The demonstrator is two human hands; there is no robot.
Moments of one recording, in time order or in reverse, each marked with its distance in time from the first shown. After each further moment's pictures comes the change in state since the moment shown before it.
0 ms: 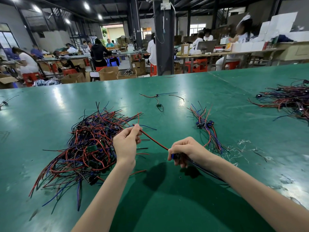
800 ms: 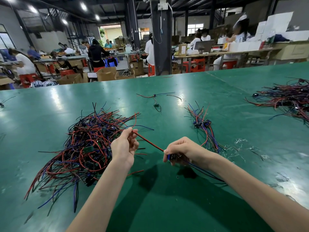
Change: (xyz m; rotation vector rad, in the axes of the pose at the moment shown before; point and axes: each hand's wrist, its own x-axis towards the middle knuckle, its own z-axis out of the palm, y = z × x) left_hand 0.004 0.006 0.001 -0.318 0.028 -0.396; right_hand 0.003 0.003 -0.005 -0.007 -0.137 -0.022
